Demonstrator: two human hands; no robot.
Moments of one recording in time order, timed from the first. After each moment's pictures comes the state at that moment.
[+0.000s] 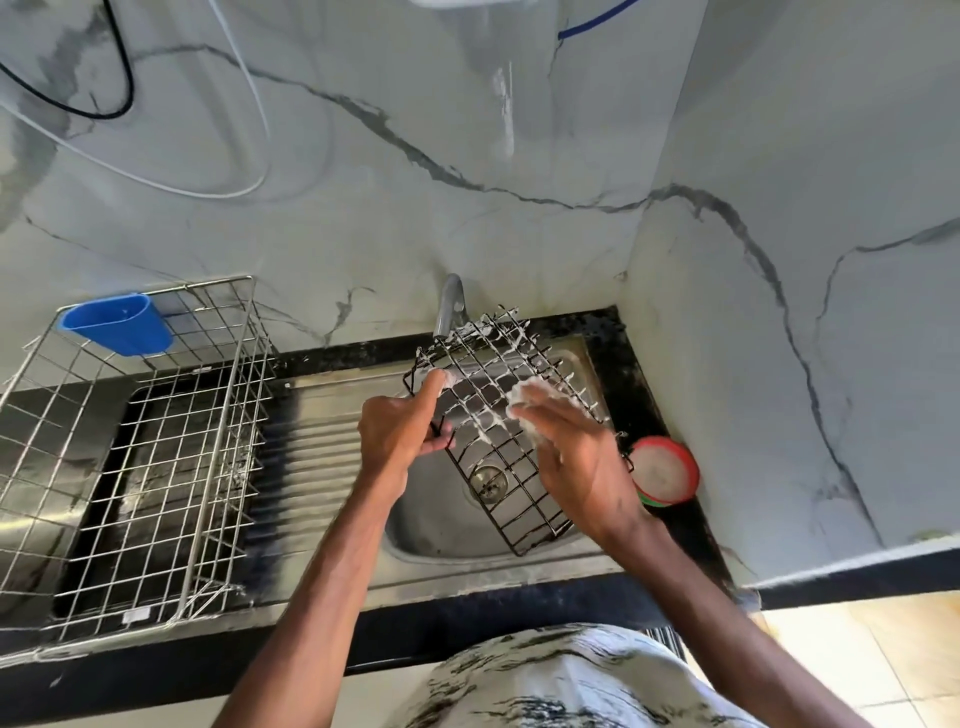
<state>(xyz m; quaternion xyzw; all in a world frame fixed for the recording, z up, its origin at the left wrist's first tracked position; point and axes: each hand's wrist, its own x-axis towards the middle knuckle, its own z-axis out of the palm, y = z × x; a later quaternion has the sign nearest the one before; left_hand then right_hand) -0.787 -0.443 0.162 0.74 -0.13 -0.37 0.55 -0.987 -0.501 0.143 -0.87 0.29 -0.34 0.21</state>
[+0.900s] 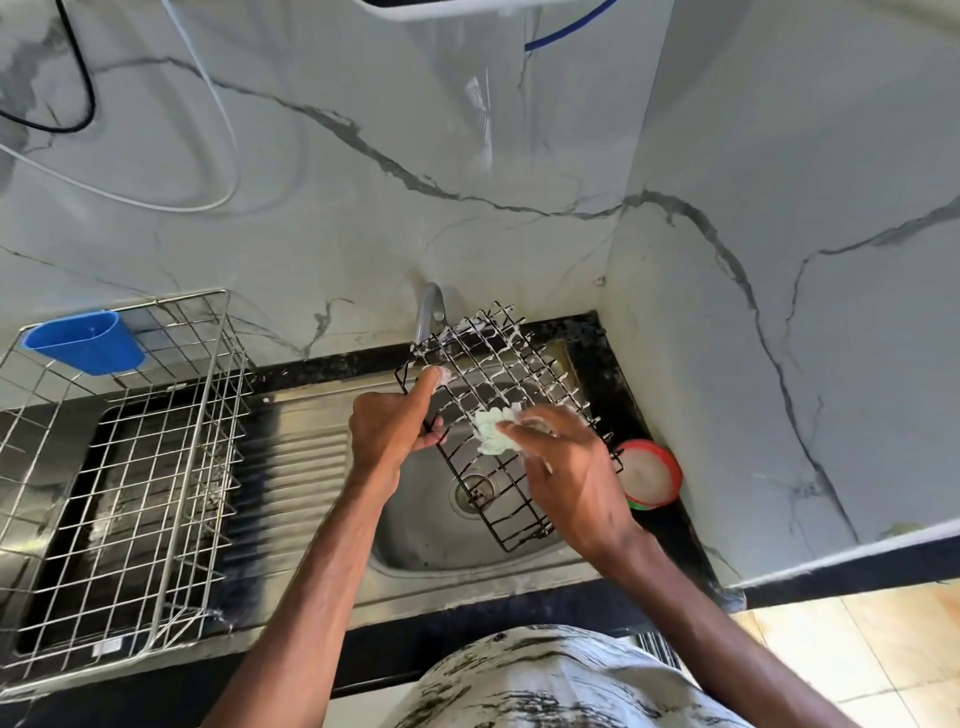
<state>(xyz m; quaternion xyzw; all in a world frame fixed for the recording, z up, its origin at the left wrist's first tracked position) -0.795 -0.463 0.169 0.73 -0.14 -0.37 0.55 -0.997 -0.495 0.153 -0.86 0.33 -0.34 0.19</state>
